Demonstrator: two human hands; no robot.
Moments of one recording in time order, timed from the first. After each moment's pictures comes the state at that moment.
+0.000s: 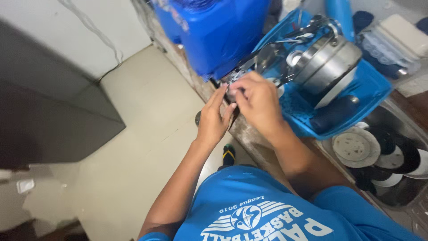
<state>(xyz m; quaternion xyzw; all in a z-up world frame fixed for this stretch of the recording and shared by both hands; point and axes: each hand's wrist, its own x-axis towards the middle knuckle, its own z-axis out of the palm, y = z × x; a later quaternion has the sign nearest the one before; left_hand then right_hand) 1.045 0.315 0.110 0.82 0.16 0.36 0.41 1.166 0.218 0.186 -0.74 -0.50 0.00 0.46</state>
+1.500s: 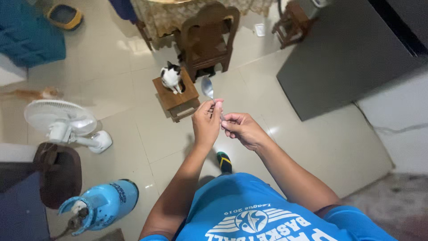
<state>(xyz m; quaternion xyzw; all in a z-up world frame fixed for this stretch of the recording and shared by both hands) 0.453 0.181 0.082 0.19 0.69 0.69 0.06 0.538 0.315 0.054 -0.15 -0.49 0.86 -0.07</state>
